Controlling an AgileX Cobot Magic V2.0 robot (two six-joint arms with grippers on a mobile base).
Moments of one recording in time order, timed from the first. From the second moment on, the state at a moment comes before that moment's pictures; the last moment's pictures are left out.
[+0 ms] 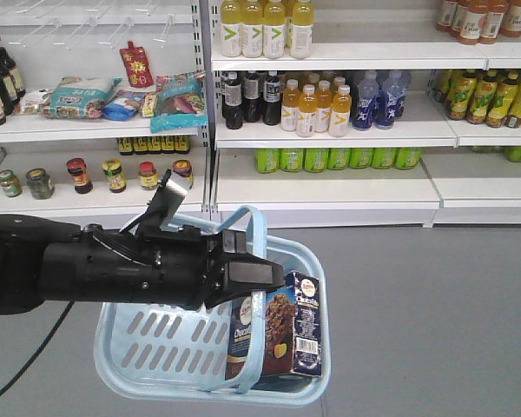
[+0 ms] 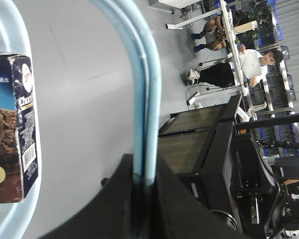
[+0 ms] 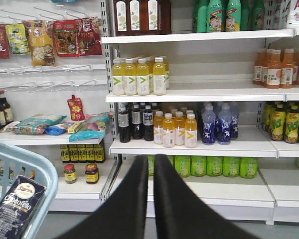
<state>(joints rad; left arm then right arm) -0.44 1.56 -0.87 -1.67 0.81 0.86 0.12 -0.01 0.03 -0.09 0.04 0.15</state>
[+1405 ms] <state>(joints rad) -0.44 1.56 -0.87 -1.67 0.80 0.86 0.12 -0.01 0.03 -0.09 0.04 0.15</state>
